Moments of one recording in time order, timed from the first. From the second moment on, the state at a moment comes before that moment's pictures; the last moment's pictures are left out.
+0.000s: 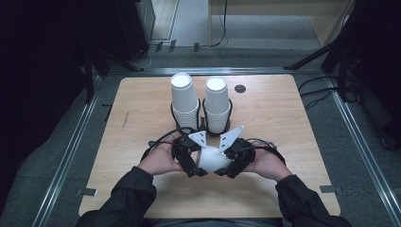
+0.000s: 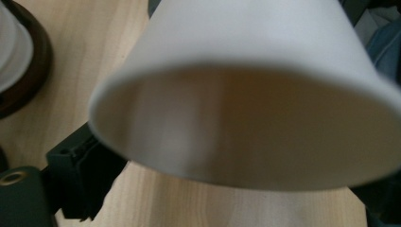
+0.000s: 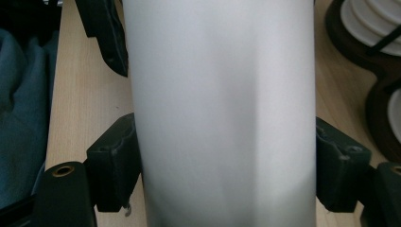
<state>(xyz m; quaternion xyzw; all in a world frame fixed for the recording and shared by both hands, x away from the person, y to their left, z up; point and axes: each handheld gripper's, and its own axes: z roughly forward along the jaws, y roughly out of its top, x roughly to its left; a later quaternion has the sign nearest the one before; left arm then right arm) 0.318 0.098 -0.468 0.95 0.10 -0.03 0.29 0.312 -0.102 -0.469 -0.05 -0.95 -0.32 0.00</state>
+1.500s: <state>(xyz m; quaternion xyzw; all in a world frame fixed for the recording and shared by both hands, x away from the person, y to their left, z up) 0.317 0.115 -0.451 0.89 0.16 -0.06 0.43 0.321 -0.133 -0.449 -0.08 -0.90 -0.43 0.02</state>
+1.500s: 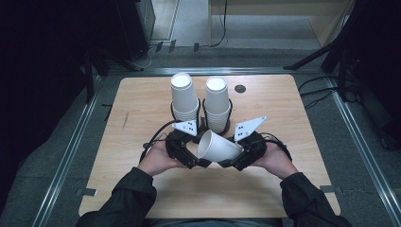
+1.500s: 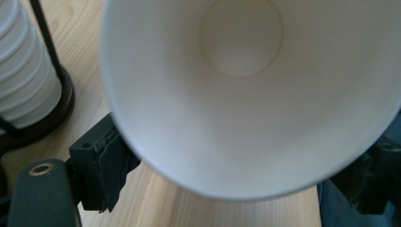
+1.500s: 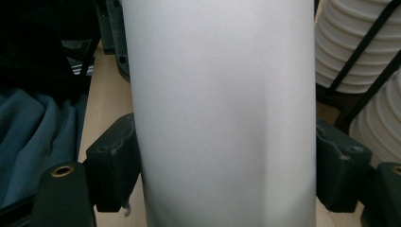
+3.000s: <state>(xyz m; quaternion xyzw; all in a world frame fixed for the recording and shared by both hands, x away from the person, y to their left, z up) 0.324 0.126 -0.443 0.88 0.17 -0.08 0.43 0.322 -0.131 -0.450 -0.11 -0.90 -0.41 0.03</state>
